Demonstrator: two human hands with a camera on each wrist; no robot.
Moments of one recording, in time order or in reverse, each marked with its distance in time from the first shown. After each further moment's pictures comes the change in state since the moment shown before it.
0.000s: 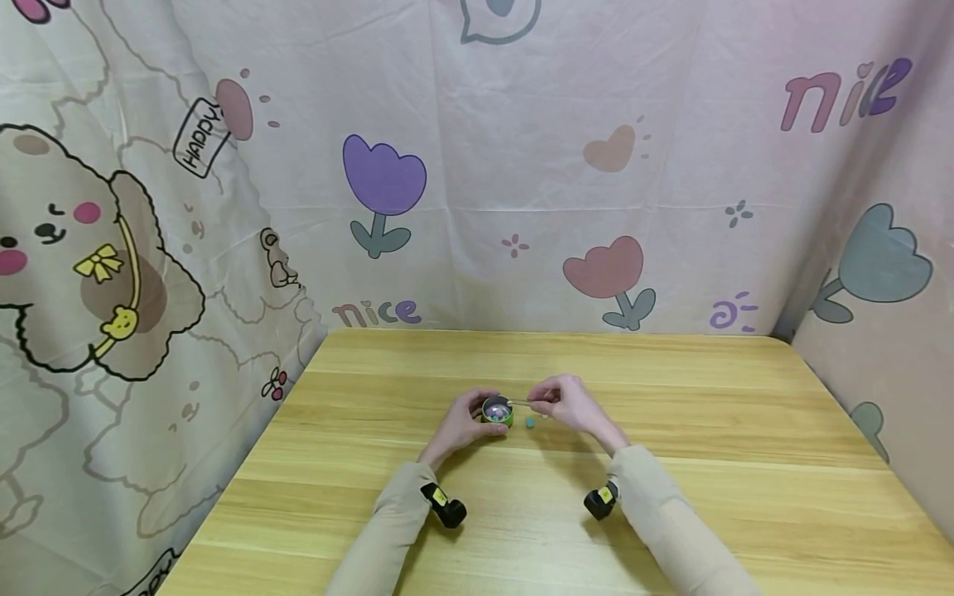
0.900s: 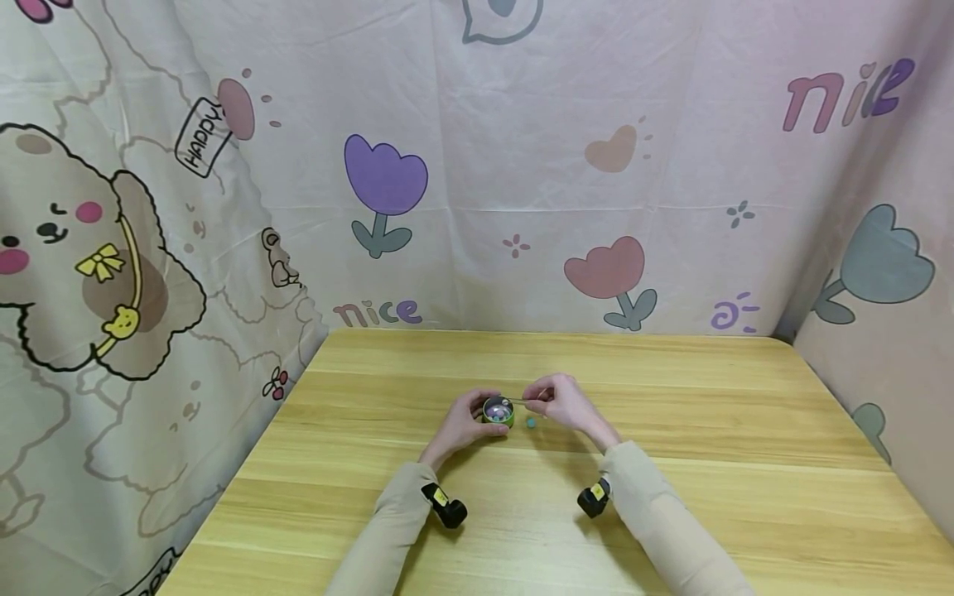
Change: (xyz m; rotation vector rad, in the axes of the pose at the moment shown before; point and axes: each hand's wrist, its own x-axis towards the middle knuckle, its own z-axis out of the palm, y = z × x) left_hand -0.002 0.001 0.000 -0.020 -0.008 0.004; right_hand 0.010 0.000 0.006 -0.038 0.008 0.020
